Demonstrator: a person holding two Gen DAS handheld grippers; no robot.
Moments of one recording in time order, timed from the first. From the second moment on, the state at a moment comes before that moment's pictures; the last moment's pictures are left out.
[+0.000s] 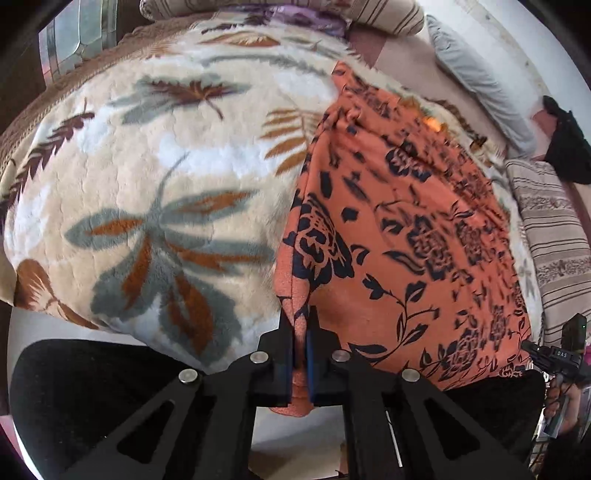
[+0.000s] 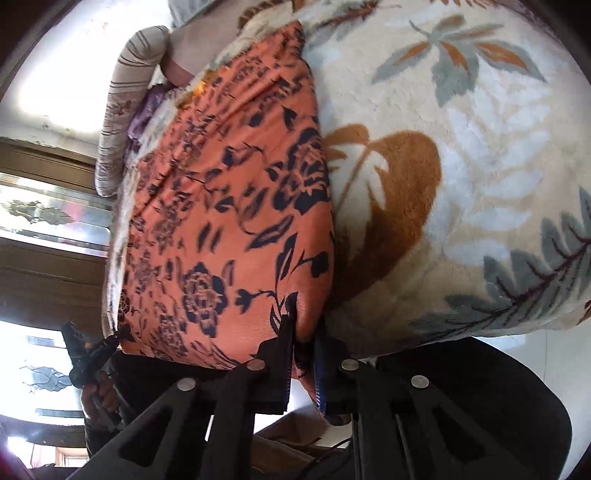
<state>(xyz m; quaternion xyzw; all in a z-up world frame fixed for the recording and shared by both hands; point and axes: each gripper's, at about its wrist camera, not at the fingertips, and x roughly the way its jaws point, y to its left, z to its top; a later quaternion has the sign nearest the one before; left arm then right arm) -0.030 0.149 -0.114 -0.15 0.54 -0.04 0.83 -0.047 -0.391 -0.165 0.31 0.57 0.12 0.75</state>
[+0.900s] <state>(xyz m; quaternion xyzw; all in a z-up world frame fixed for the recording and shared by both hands) 0.004 0.137 -0.106 -0.13 0.55 -0.07 0.82 -0.029 -0.404 -0.171 0.36 0.56 0.14 0.74</state>
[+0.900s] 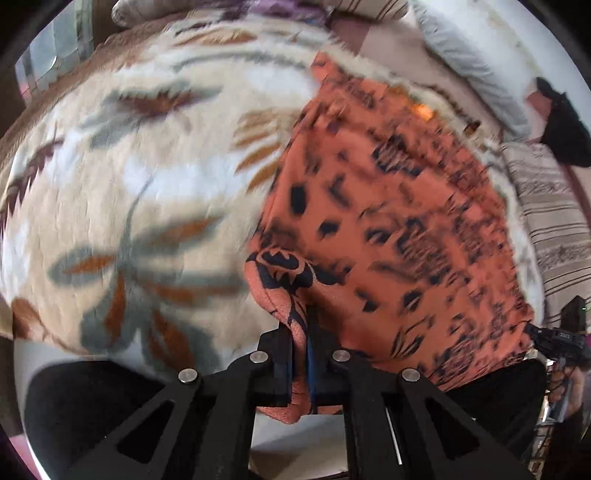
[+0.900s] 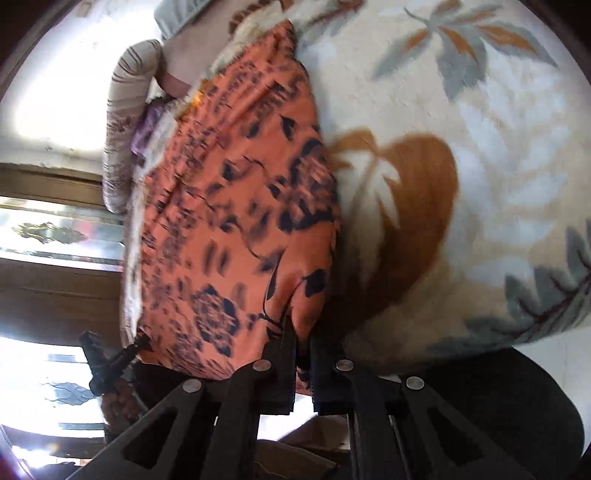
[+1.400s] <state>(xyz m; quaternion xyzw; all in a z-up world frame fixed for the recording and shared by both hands) 0.291 0.110 -0.094 -0.06 0.50 0.01 0.87 0.223 -0.456 -0.136 0.44 0.43 0.07 0.79</state>
